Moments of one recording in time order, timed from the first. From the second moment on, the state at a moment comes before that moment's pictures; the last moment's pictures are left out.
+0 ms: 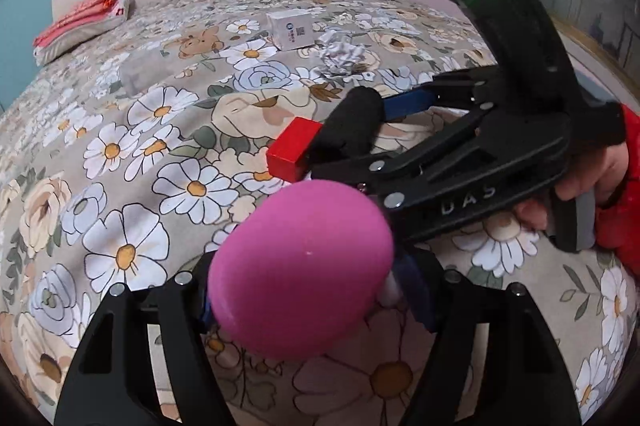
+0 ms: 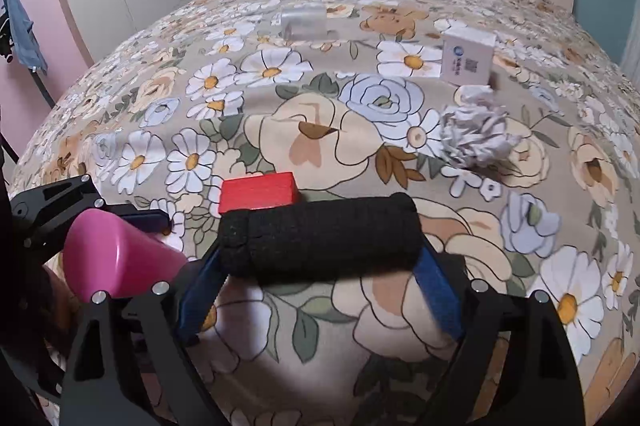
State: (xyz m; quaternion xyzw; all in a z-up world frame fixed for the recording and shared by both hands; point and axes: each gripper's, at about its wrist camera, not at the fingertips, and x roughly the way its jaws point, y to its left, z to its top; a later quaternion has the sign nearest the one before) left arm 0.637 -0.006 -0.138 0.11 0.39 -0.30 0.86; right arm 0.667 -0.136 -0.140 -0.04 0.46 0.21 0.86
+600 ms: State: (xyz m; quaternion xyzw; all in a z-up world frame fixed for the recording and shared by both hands) left arm 0.596 -0.006 -0.112 0.11 0.36 -0.25 0.89; right arm 0.636 -0.154 -0.123 -0.01 0.44 0.18 0.88
